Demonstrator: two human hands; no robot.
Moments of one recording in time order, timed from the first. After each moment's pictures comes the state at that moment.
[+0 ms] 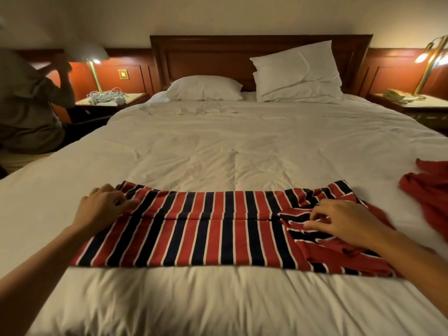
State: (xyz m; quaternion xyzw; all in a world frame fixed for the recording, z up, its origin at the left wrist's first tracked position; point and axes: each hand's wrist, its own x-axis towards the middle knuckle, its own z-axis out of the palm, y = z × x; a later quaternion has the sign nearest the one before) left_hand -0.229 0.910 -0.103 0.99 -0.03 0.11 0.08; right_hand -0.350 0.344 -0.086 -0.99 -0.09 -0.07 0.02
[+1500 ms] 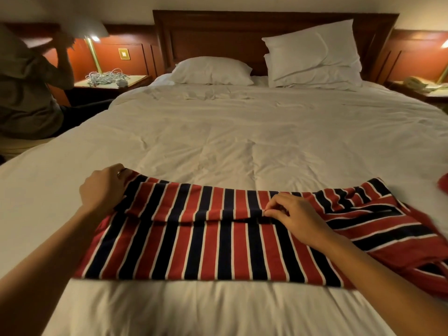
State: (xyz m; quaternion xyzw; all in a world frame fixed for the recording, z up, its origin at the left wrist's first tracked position) left_hand -0.168 0.919 -0.104 0.97 0.06 0.20 0.13; right_hand -0.275 0.487 -0.132 -0.93 -0.16 -0.12 0.30
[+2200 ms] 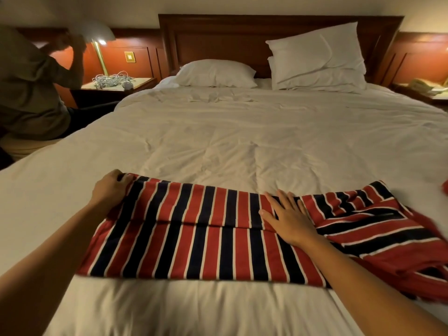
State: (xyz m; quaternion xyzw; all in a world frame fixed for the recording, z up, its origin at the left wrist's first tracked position) left_hand -0.149 0.935 -0.117 0.95 0.13 0.08 0.27; right_hand -0.241 0.489 -0.184 -0.99 0.01 0.03 0.11
